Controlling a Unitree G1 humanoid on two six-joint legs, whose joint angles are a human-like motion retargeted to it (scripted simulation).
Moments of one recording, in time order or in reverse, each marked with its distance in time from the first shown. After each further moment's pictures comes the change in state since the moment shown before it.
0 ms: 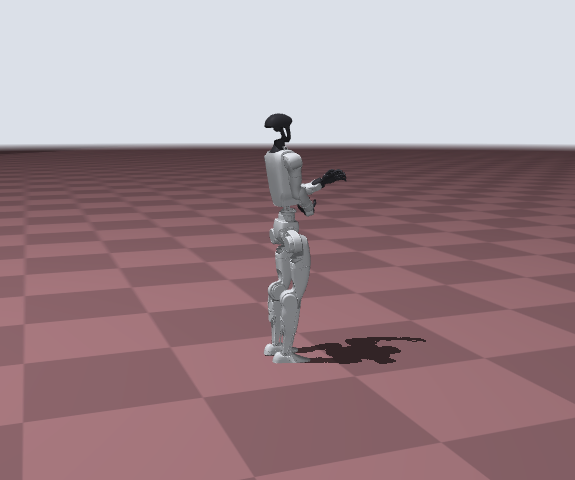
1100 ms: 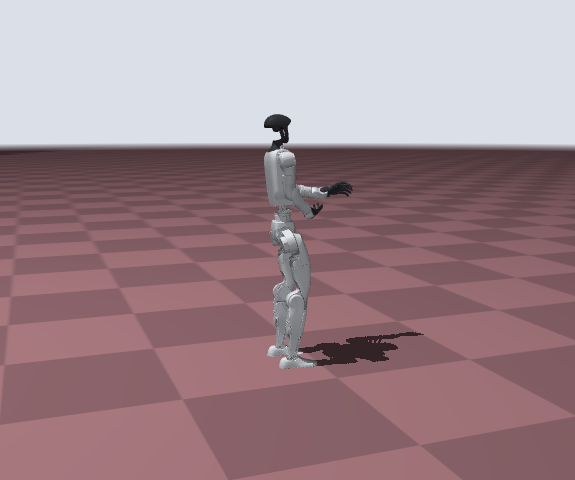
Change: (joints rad) left arm -0.208 -0.020 0.213 0.333 0.215 0.407 0.319; right arm 0.053 -0.046 -0.078 -0.129 -0.062 -0.129 -0.107; waist 0.000 -0.024 0.113; left_leg -0.048 -0.019 -0.077 0.115 -0.017 0.055; right_leg -0.104 -0.060 0.222 0.198 -0.131 0.036
